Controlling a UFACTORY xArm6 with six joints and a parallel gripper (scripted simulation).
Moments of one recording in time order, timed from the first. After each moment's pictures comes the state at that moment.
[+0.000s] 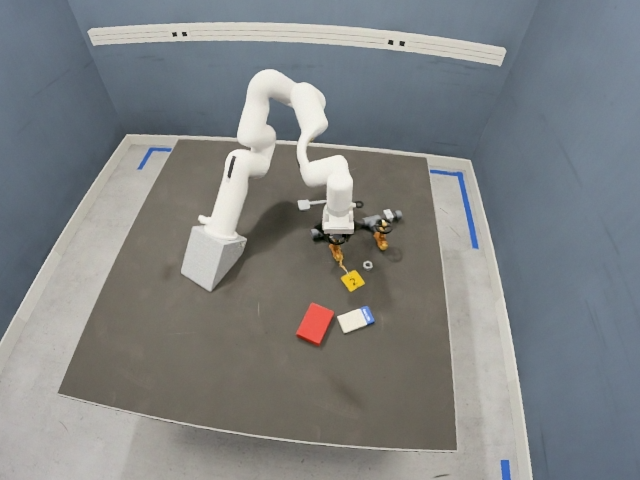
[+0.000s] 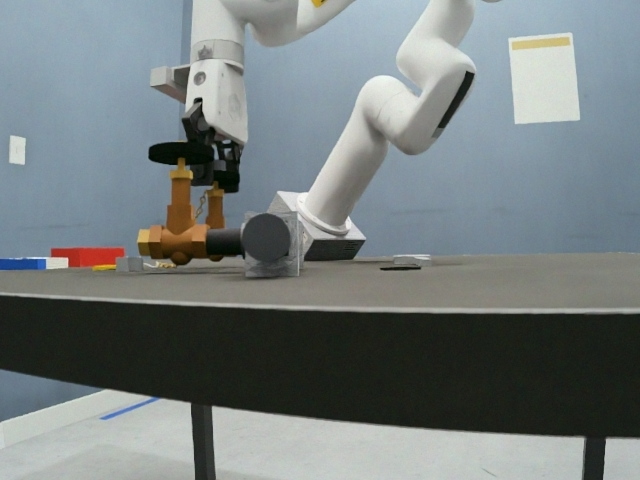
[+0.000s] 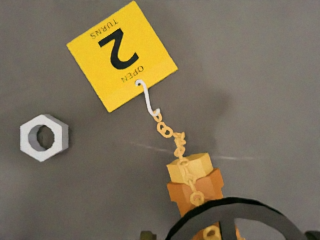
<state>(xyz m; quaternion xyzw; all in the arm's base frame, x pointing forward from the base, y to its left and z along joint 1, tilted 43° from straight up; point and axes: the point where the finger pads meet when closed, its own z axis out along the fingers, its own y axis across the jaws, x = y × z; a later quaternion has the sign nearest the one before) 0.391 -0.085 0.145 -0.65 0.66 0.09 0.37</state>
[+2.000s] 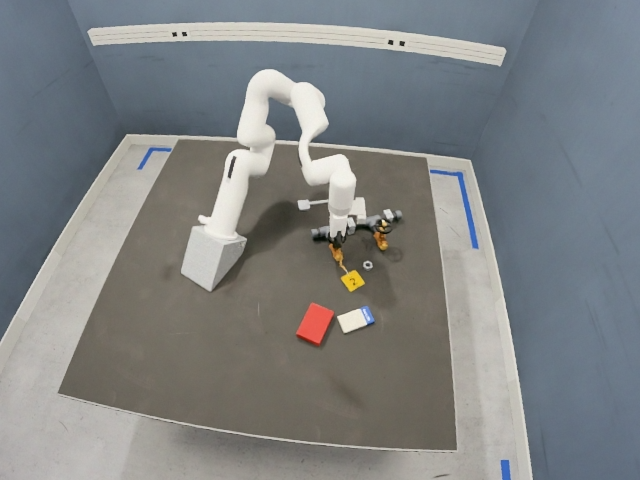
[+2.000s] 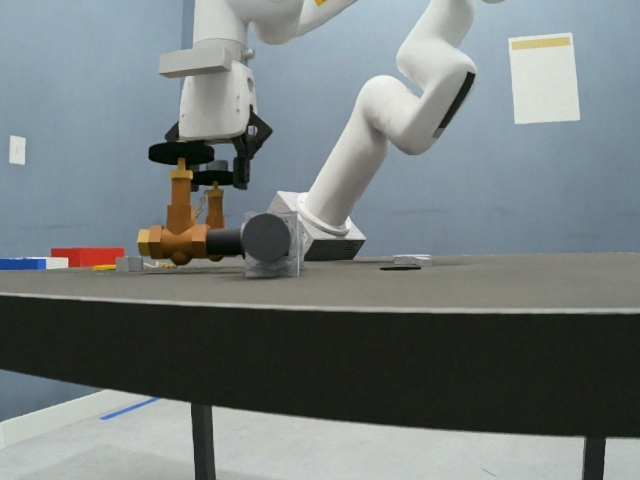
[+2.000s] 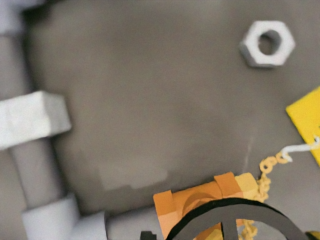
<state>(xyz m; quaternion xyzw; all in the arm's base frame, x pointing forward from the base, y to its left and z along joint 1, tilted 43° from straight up) 0.391 -0.084 0.145 -0.94 -0.01 -0.18 0.30</state>
